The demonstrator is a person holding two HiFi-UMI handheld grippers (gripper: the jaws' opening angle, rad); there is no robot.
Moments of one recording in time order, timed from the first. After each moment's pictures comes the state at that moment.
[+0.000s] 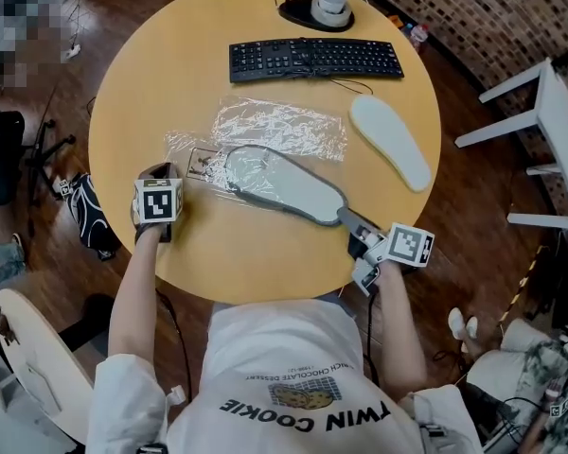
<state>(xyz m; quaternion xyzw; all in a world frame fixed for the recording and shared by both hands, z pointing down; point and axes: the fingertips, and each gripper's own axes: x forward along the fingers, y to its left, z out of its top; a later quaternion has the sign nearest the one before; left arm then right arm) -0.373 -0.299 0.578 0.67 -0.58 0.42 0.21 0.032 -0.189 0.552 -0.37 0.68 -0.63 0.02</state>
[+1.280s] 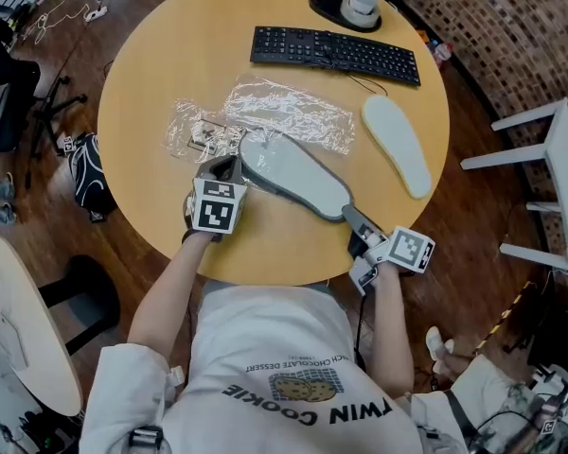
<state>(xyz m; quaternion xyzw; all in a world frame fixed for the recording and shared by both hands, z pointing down) -0.214 -0.254 0.567 0.74 -0.55 0.33 0.21 0.036 -0.197 0.536 -0.30 0.76 -0.58 0.02</state>
